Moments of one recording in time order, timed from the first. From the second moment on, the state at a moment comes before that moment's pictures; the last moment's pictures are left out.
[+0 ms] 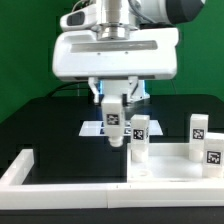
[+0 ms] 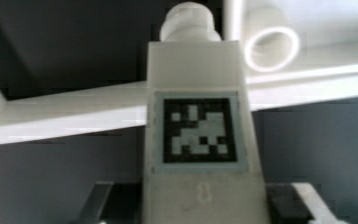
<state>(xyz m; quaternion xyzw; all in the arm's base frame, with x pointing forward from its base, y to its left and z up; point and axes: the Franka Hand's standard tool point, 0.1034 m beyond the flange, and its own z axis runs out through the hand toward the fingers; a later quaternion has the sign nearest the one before) 0.590 -0.033 0.135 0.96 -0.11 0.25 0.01</state>
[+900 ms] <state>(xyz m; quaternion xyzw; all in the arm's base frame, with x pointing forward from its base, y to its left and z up) 0.610 -0.002 0.138 0.93 -0.18 0.33 0.01</state>
